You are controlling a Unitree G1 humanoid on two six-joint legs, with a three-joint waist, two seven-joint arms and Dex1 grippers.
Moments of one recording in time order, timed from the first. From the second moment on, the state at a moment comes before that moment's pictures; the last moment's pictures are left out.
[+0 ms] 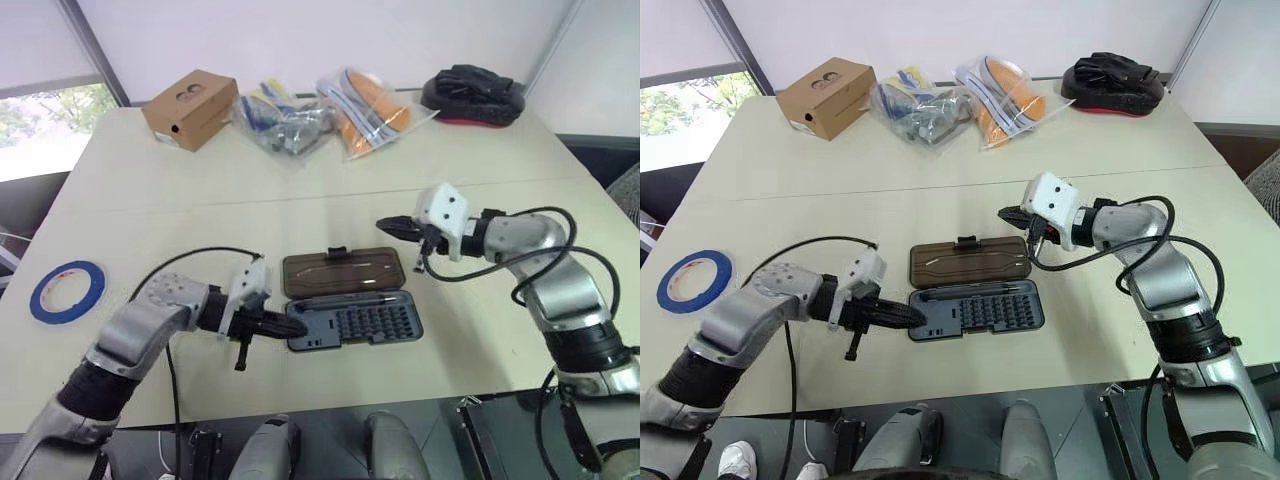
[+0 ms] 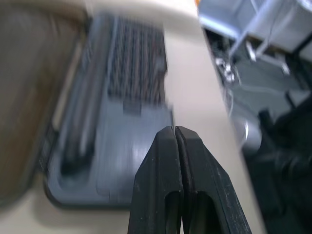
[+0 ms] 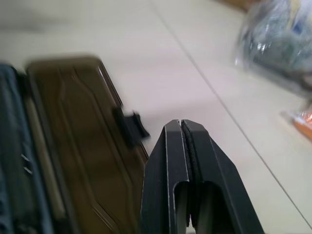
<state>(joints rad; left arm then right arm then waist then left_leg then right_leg) -0.35 0.69 -0.30 -0.12 -0.40 0.49 -1.26 -0.61 -0.72 0.16 -0.02 0.12 0.29 0.96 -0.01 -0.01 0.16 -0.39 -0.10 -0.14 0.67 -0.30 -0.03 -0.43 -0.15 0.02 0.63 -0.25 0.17</state>
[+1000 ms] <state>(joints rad) -0.35 0.58 -0.32 -0.06 -0.33 0.33 -1.20 -0.79 -0.64 0.26 0.33 -0.02 0.18 1.09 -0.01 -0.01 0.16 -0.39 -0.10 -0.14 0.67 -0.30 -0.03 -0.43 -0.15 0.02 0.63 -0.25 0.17</state>
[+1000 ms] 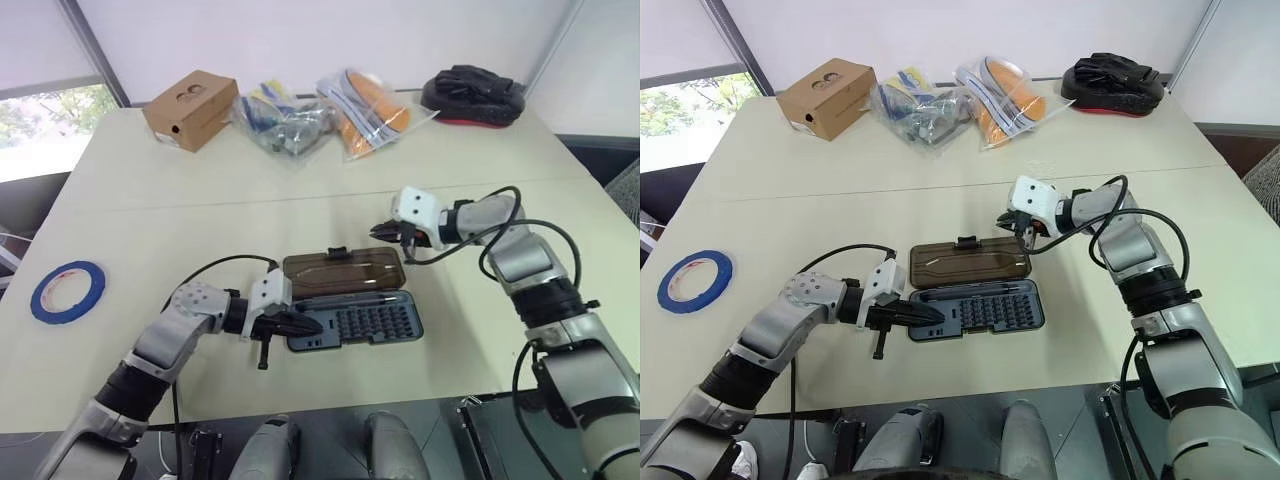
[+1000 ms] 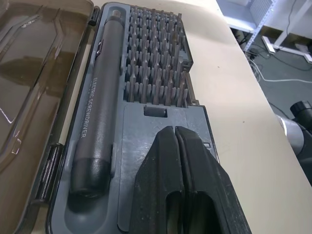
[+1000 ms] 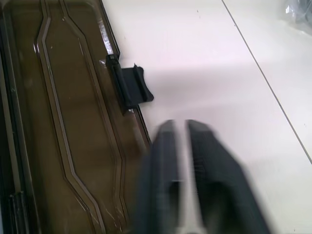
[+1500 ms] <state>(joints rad) -0.35 0.58 -0.32 -0.06 -0.33 0.34 -1.20 -0.89 -0.53 0.29 0.58 -0.06 0.14 1.08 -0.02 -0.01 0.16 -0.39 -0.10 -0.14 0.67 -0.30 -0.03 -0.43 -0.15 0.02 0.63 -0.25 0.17</state>
